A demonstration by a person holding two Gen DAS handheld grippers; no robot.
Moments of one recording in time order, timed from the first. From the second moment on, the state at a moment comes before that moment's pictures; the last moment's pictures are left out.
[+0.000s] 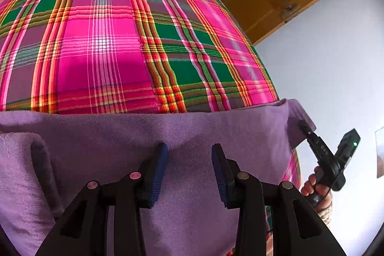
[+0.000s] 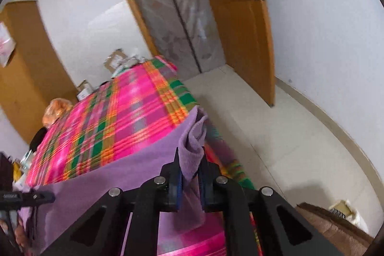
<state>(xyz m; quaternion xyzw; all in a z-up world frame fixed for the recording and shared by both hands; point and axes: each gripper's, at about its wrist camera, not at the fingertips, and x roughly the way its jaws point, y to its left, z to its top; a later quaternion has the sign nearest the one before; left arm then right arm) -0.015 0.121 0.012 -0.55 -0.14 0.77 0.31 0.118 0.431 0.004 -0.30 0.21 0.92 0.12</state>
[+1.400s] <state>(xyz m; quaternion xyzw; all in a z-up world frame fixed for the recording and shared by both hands) -0.025 0.120 0.024 -0.59 -0.19 0.68 0.39 0.121 0.285 0.002 -0.36 0.06 0.93 -0.03</state>
